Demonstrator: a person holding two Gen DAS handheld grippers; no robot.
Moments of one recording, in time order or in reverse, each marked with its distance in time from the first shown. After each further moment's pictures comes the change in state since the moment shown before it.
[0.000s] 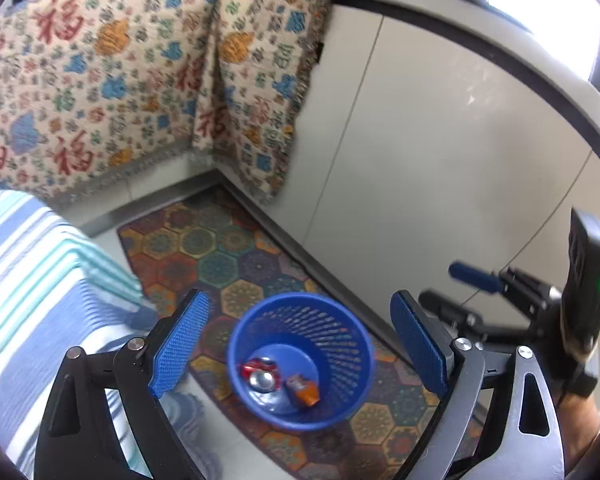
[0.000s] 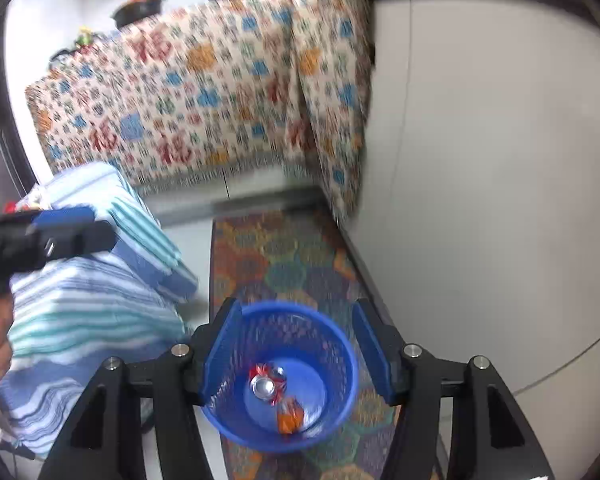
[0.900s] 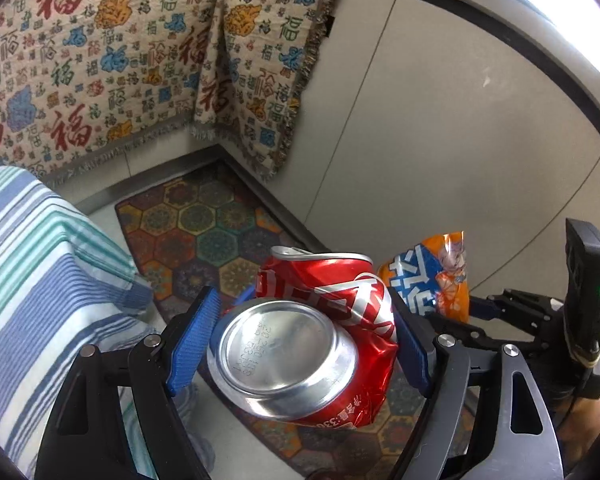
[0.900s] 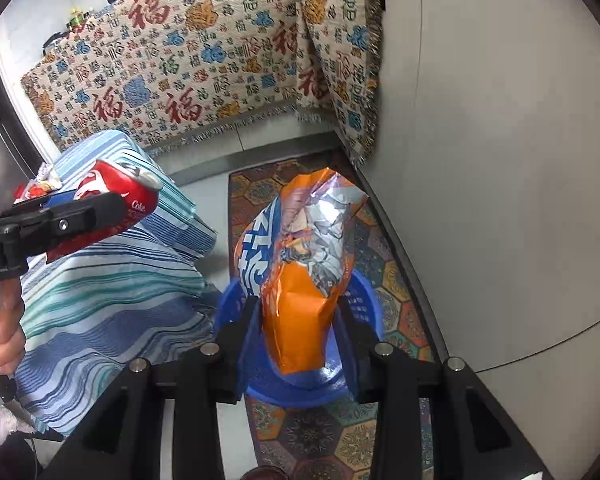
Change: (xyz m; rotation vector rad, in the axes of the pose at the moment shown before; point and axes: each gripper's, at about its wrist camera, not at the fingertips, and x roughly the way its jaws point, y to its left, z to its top) left arm 0.041 -0.008 0.000 -0.043 0.093 -0.019; right arm 0.019 -0.005 -0.011 0.053 0.235 0.072
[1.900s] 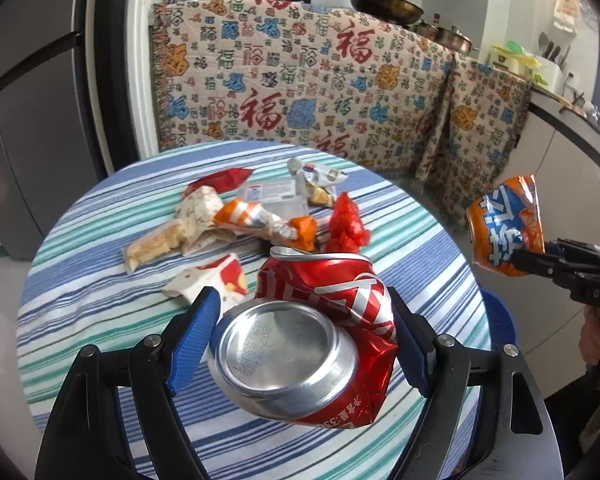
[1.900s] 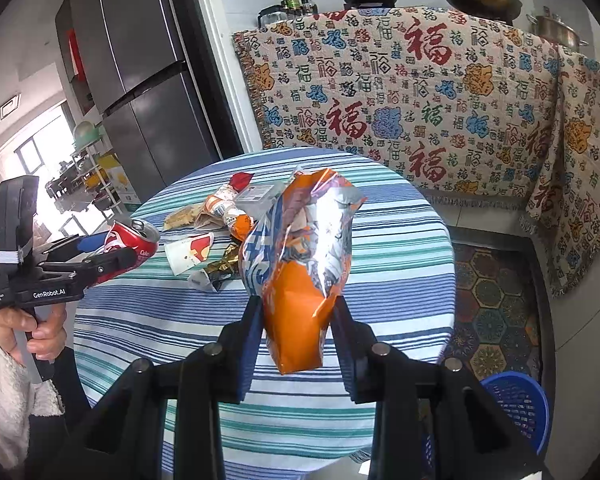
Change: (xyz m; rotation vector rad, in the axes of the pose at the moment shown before) left arm -0.287 0.253 -0.145 -0.254 -0.229 0.434; right arm -0.054 0.320 0.038 -0.384 -0.130 0.442
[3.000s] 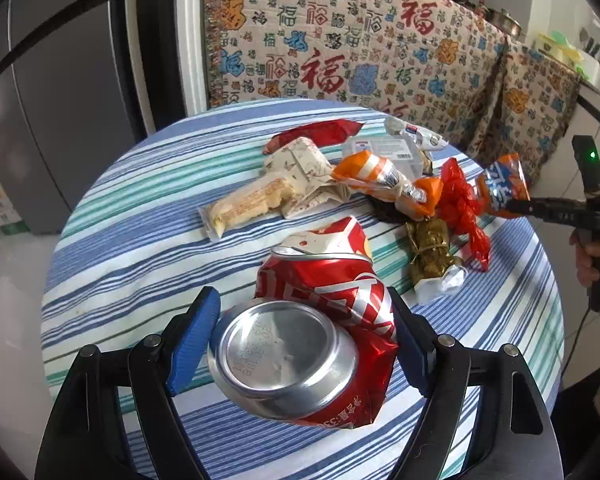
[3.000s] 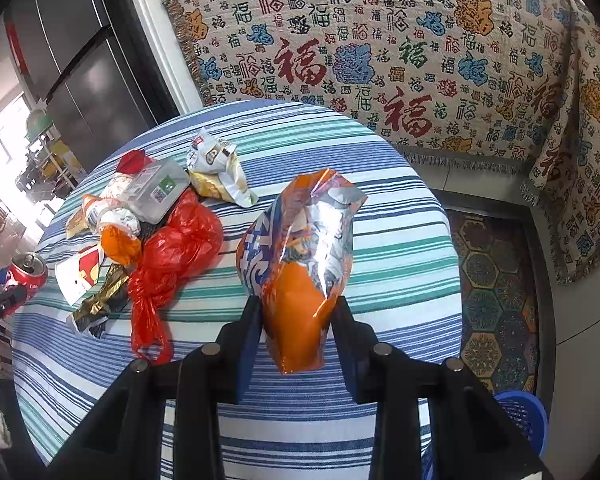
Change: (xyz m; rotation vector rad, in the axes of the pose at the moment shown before) left arm 0.036 0.111 -0.018 -0.043 0.111 0.099; right arm 0.139 -0.064 0.030 0.019 0.181 -0.033
